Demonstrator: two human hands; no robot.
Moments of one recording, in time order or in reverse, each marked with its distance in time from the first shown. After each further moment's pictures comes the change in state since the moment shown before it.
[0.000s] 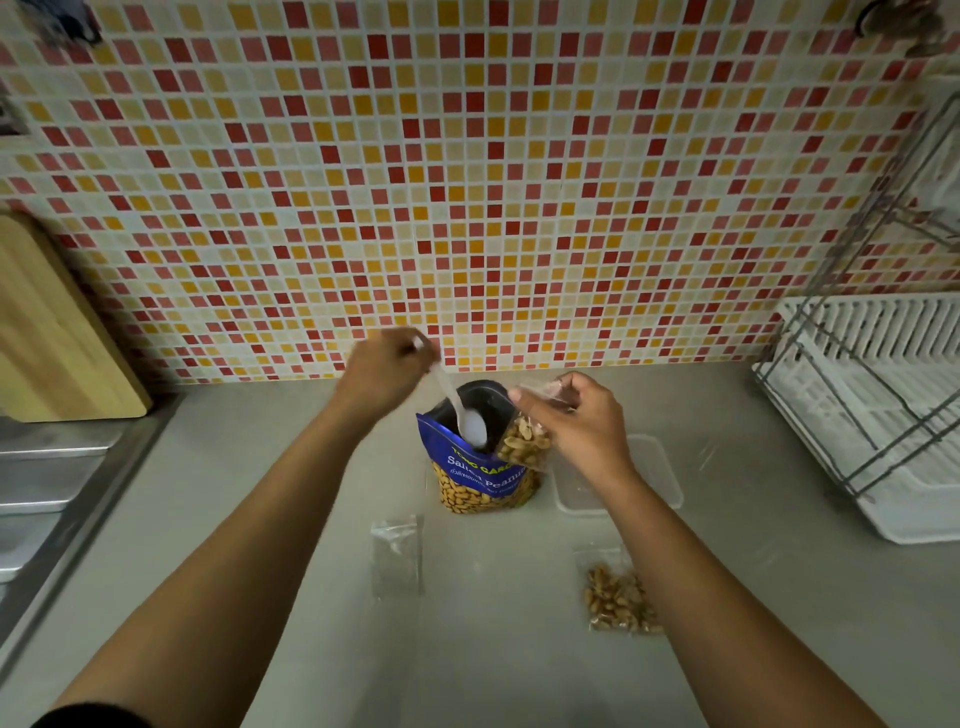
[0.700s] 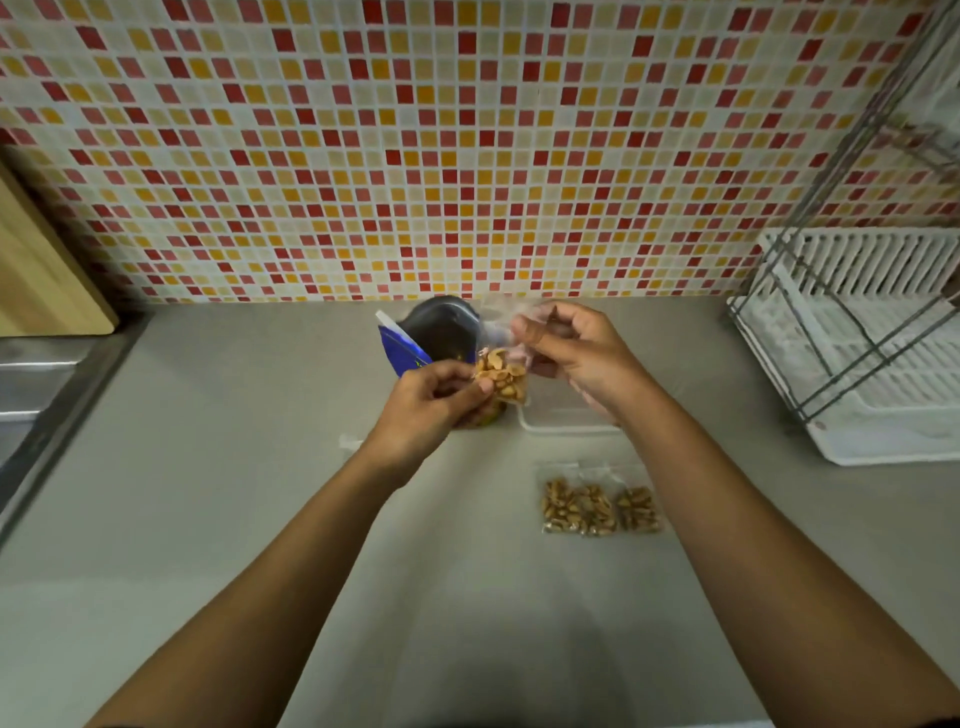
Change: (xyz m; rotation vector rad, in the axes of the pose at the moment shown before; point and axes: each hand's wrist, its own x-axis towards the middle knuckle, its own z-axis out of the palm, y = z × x) left_hand -0.110 -0.008 0.080 -0.752 -0.327 -0.111; right_hand -0.018 -0.004 -0.049 0.249 -0.348 0.088
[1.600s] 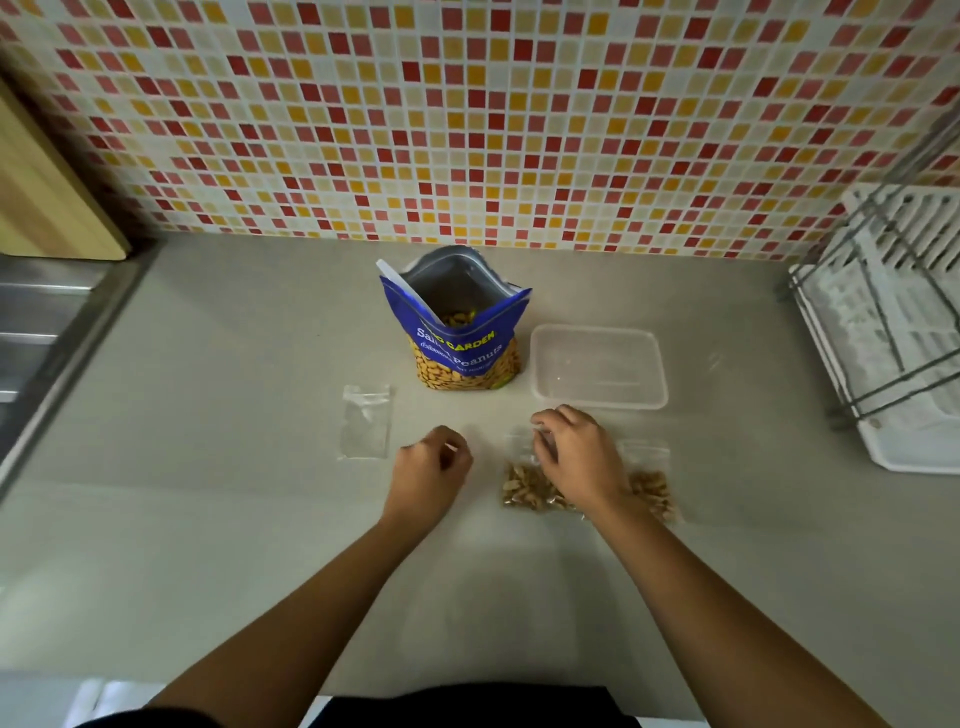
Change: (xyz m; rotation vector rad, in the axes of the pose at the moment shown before) left_hand -0.016 -0.118 0.011 0.682 0.305 -0.142; right_hand -0.023 0.165 -0.014 -1.137 0.033 -0.230
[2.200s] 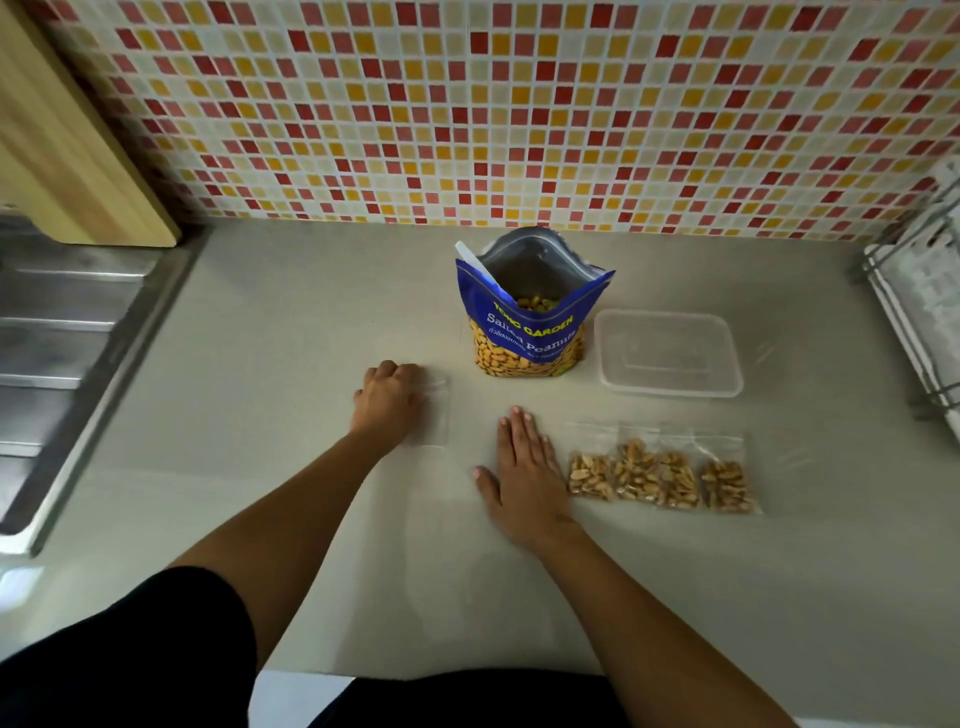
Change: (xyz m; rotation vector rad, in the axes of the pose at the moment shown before) left_hand 0.096 -0.096 -0.076 0.509 -0.001 0.010; right_hand -0.021 -0.098 0.100 -0.067 -0.253 0.071
